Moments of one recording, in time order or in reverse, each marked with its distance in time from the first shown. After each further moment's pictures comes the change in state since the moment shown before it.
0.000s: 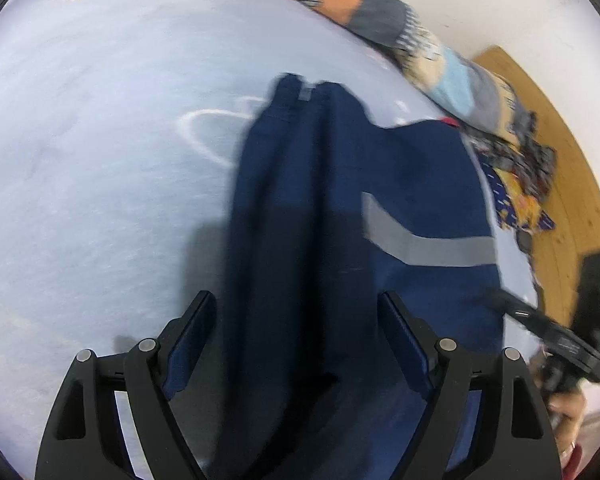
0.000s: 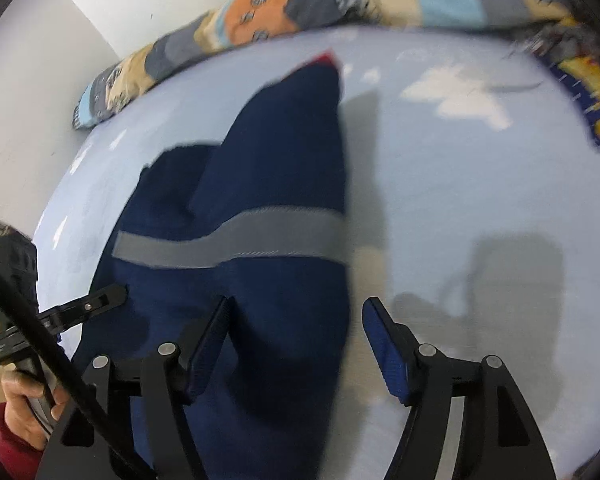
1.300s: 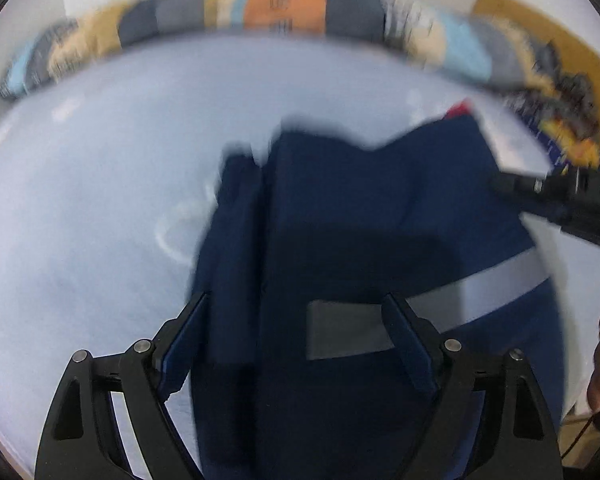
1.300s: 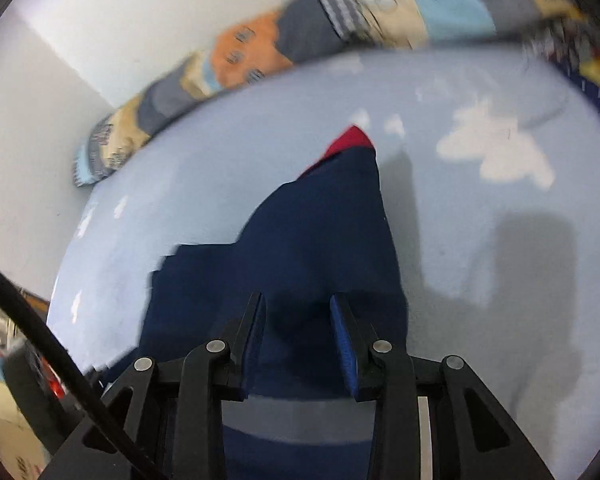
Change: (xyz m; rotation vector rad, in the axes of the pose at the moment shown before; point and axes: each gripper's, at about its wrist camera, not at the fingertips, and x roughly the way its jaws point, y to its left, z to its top) left arm 0.048 -0.078 0.044 0.282 -0.041 0.327; right arm 0.060 0.011 0.084 0.170 -0.011 0.098
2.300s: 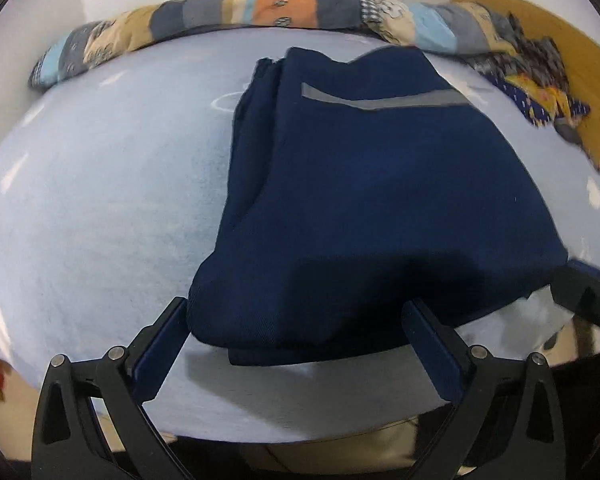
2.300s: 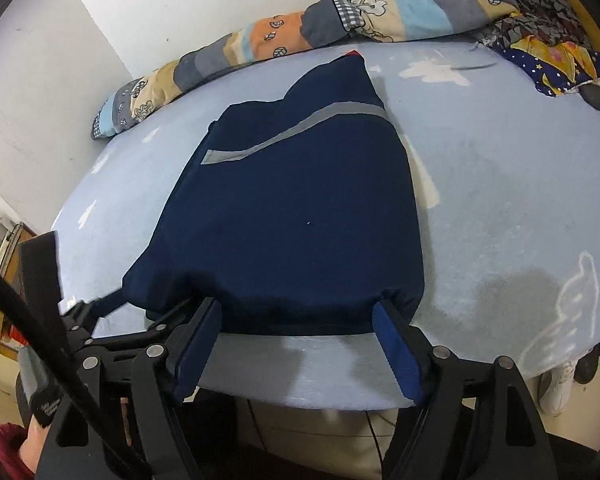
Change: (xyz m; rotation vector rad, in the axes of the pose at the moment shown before) left arm -0.091 -0.001 -0.169 0.029 -0.098 0.033; right arm -0.114 0.044 -0.238 -0.123 -0.104 -0.073
